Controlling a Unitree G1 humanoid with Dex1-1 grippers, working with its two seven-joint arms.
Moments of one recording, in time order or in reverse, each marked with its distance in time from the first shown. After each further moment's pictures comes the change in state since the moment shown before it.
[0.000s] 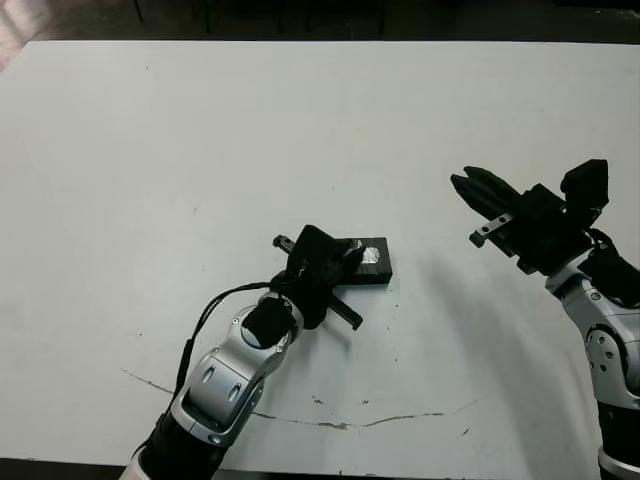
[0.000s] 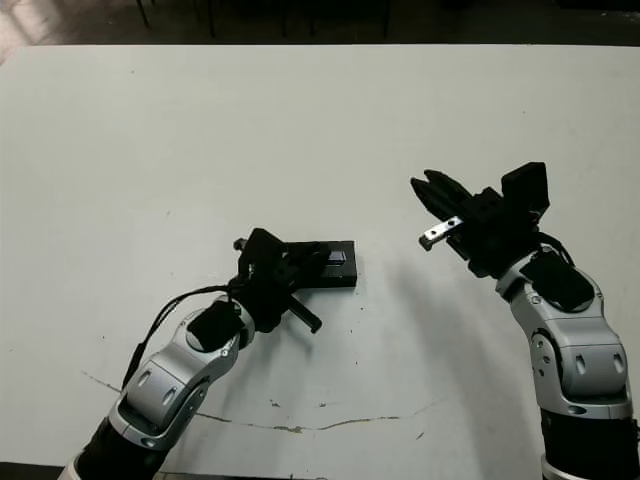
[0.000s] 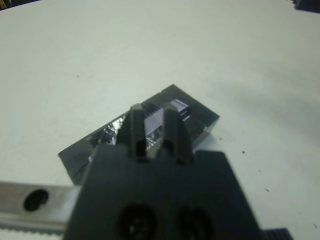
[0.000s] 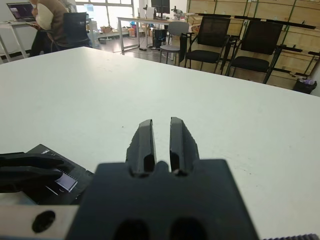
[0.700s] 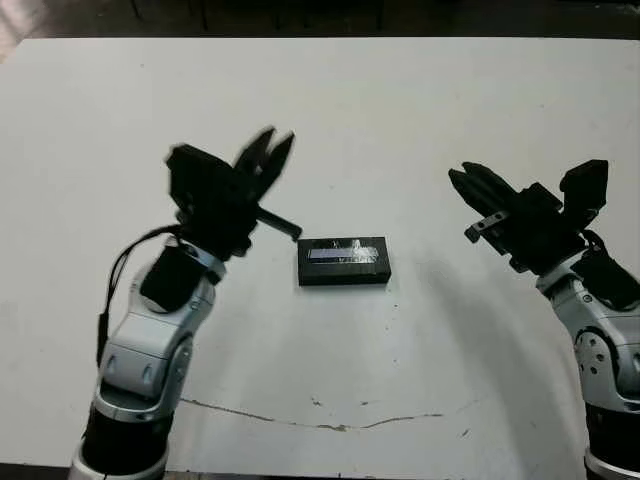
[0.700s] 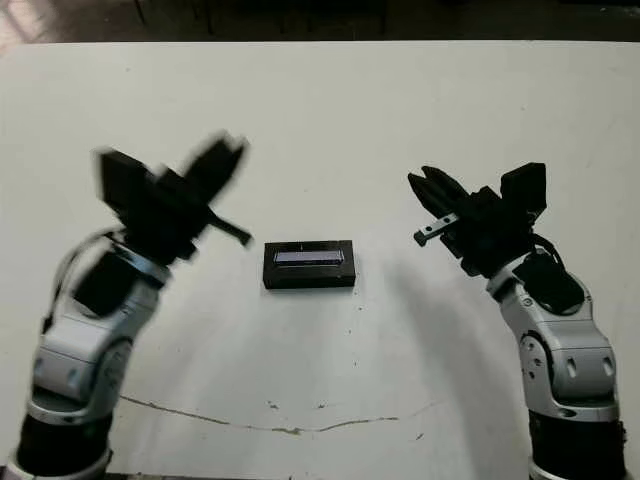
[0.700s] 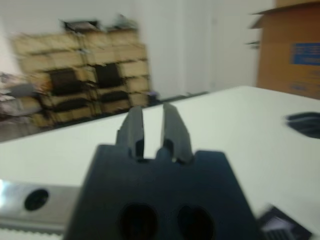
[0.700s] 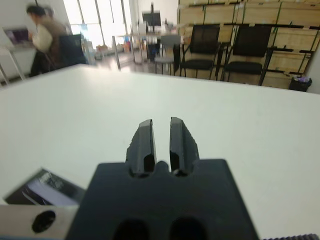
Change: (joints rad) left arm -0.073 0.111 0.462 -0.161 -0.076 -0.327 0.005; right arm -0.031 0.095 -0.005 -0.021 0.037 -0.009 -0.080
